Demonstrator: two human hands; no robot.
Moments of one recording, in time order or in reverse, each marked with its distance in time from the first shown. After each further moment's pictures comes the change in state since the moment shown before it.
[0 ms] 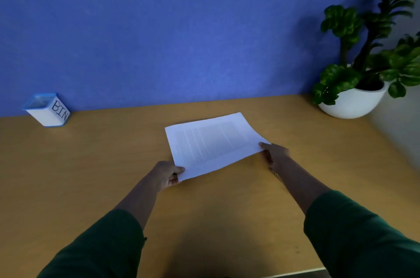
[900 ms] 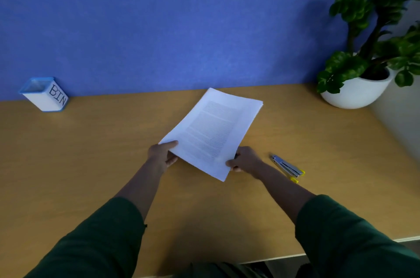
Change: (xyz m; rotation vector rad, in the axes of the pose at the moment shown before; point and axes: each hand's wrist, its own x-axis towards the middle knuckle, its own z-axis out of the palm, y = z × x) left_hand 0.000 0.004 -0.004 -0.425 0.168 0.048; right_hand -0.044 0.051 0.035 -0.819 -0.472 -0.289
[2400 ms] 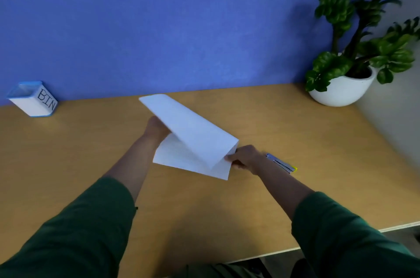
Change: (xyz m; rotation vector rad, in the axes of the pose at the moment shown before) left_hand 0.003 0.057 0.023 0.608 -0.077 0.444; right_hand -0.005 -0.005 -0.013 0.298 0.056 0.254
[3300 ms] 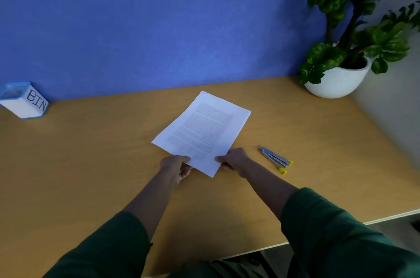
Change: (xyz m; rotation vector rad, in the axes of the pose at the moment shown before) left_hand -0.067 -0.052 0.064 -0.461 -0.075 -0.528; right_hand -0.002 0.012 0.022 0.055 0.038 0.012
